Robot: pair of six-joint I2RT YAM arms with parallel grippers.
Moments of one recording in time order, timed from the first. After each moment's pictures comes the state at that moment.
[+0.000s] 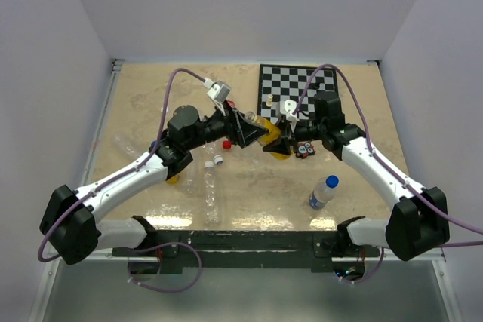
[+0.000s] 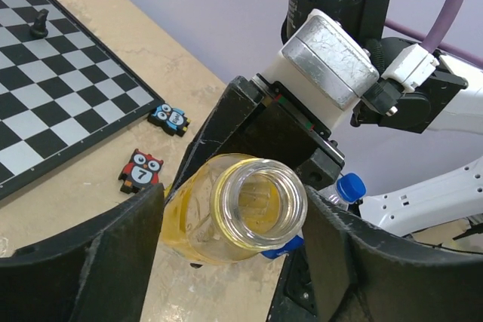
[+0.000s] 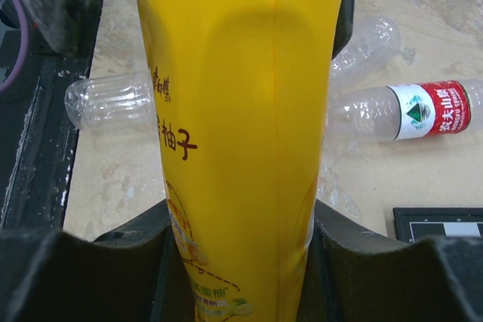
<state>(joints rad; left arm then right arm) -0.71 1.24 0.87 0.40 0.41 -0.59 0.37 1.28 0.95 -0.25 -1.04 -0.54</state>
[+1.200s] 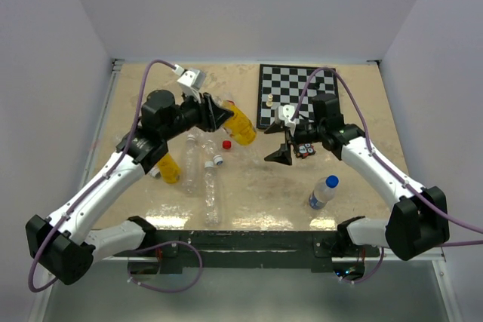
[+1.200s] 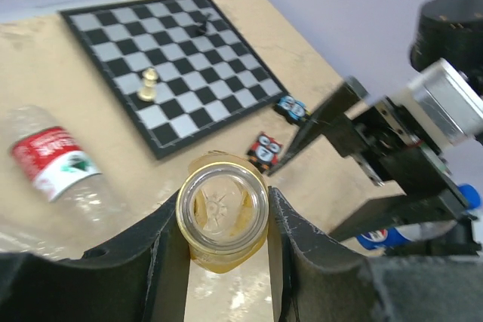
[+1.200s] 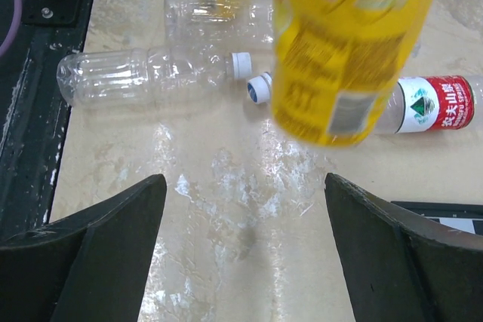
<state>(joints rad) -0.56 1.11 1.01 -0.07 0.31 -0.38 0.37 1.29 0.95 -0.33 -1.03 -0.66</state>
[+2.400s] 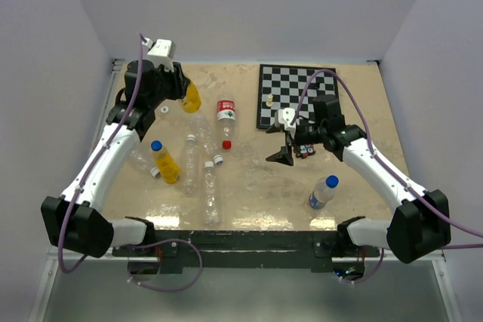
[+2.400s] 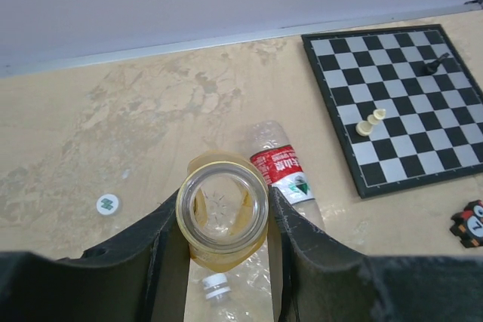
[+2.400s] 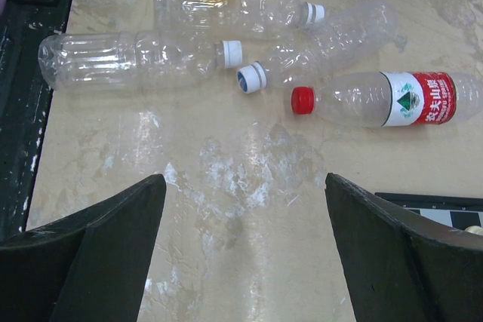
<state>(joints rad) -0.24 1.28 1.22 -0.22 0.07 -0.13 0.37 1.27 0.95 -0.37 -0.98 -0.75</state>
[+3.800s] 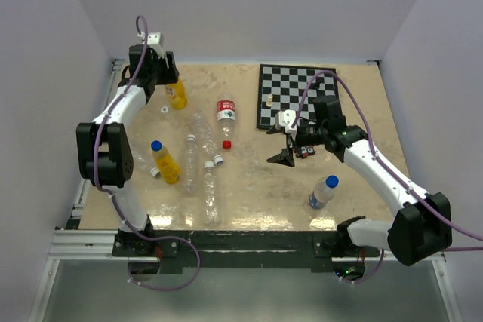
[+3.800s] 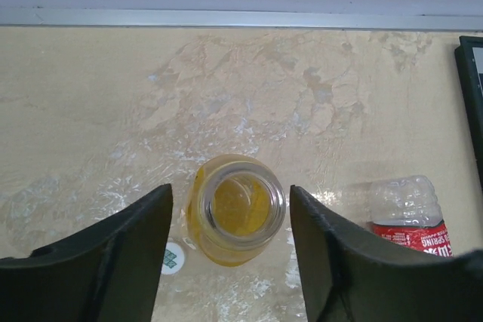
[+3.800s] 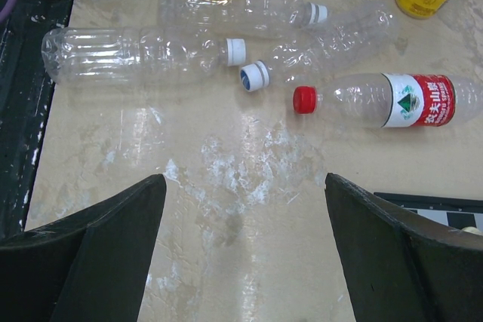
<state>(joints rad) -0.01 1.87 1.48 -0.08 0.13 -0.12 0.37 1.25 0.95 -0.41 -0.99 -0.78</state>
